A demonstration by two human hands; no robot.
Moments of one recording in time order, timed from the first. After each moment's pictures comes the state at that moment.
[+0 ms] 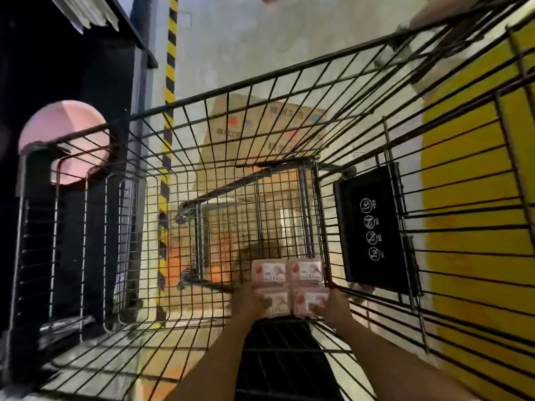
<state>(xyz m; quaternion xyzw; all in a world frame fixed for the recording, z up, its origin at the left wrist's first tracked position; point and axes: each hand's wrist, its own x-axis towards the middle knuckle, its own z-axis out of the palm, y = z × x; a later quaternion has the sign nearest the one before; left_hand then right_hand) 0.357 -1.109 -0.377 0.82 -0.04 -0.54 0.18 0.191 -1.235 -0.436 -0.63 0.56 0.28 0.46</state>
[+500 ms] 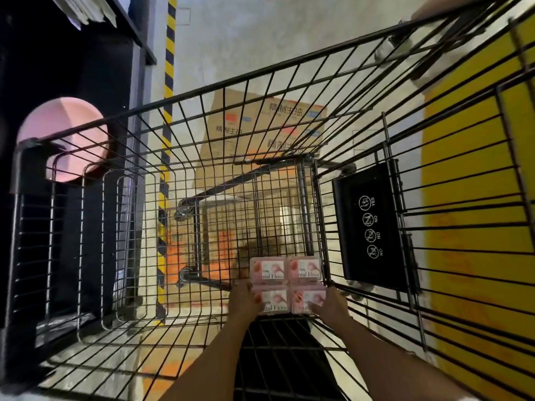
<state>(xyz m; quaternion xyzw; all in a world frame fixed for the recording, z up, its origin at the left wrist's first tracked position) 0.357 -1.109 -0.375 0.84 -0.04 -0.52 0.13 0.199 -1.229 -0.416 -0.61 0.60 0.28 0.43</state>
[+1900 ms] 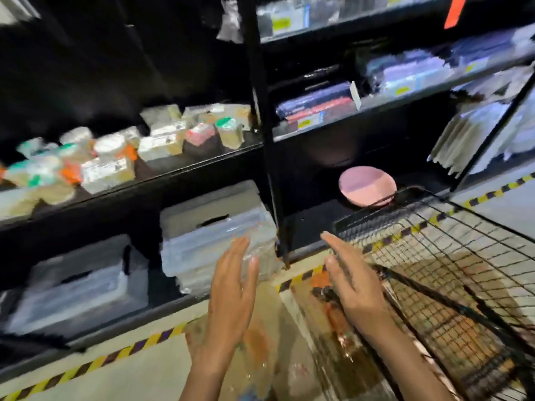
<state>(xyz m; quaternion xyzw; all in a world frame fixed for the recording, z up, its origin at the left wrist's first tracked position) 0.146 -0.807 -0.008 0.87 0.22 0.20 0.39 0.234 -0.987 -0.010 -0.80 -0.23 0.05 0.55</state>
